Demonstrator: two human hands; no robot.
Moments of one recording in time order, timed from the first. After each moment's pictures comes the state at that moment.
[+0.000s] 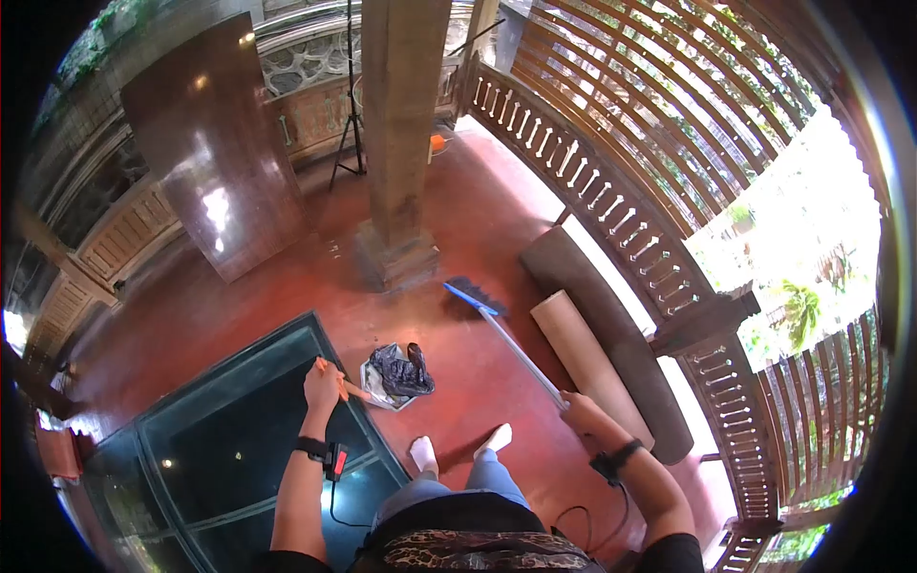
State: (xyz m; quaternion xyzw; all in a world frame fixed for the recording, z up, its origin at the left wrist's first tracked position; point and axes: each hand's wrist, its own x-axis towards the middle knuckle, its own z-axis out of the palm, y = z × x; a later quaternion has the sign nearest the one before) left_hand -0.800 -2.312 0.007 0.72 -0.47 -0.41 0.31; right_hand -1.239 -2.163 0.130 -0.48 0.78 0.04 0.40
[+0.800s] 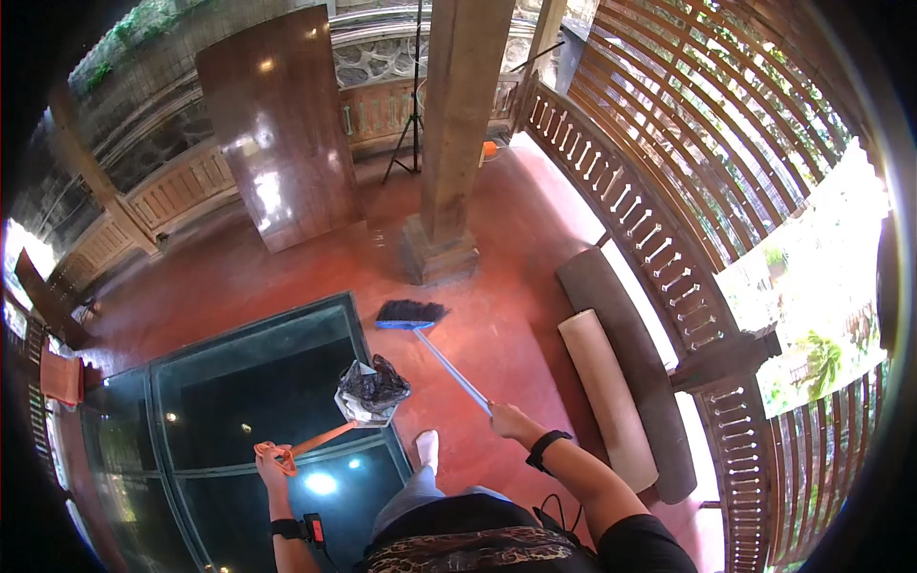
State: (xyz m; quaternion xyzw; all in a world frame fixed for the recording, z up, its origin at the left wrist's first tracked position) left_hand -0.685 -2.052 0.031 0.64 -0.14 -0.40 0.64; right_hand -1.141 -2.167 -0.001 -0.73 0.57 0.15 0.35
